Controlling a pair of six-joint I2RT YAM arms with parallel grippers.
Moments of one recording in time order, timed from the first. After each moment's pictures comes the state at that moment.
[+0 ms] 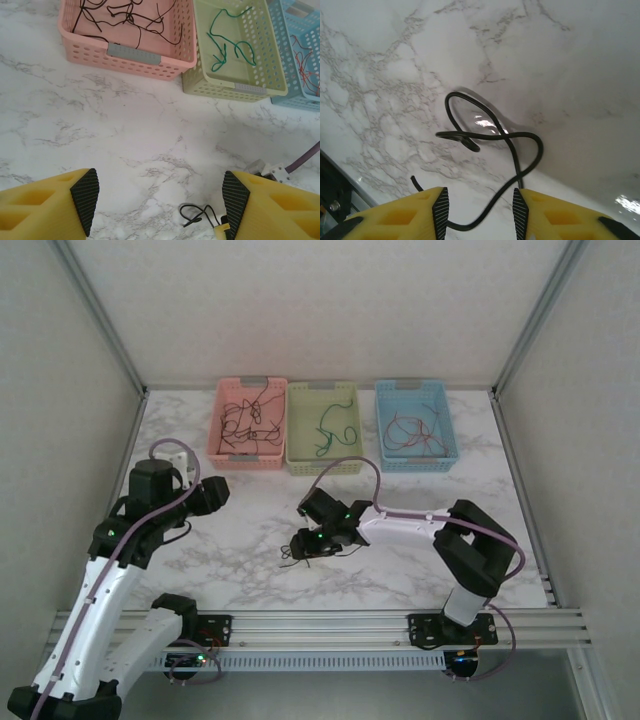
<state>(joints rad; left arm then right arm) -0.24 0.77 0.93 -0.82 0.10 -0.44 1.02 1.71 1.00 -0.36 -0.29 0.73</state>
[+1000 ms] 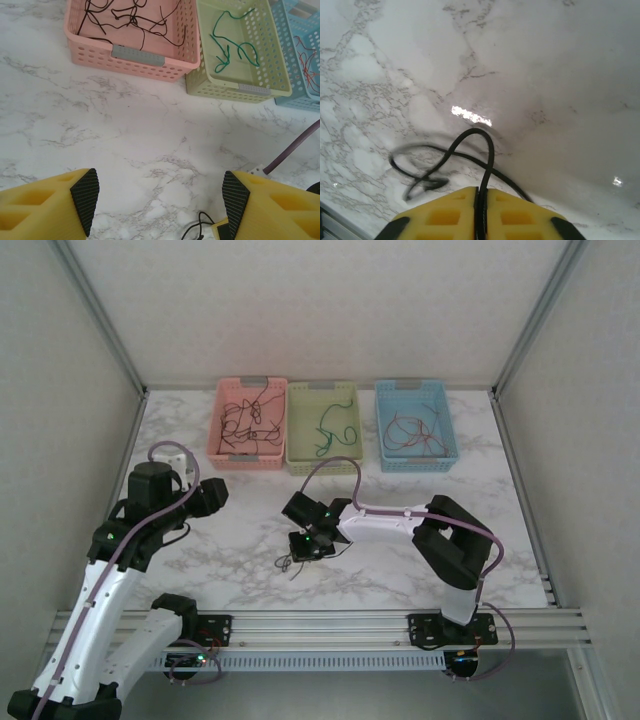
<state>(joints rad) -0.24 0.75 0.91 -0.82 0.08 -0.42 1.07 1.83 1.14 -0.52 -0.20 0.78</state>
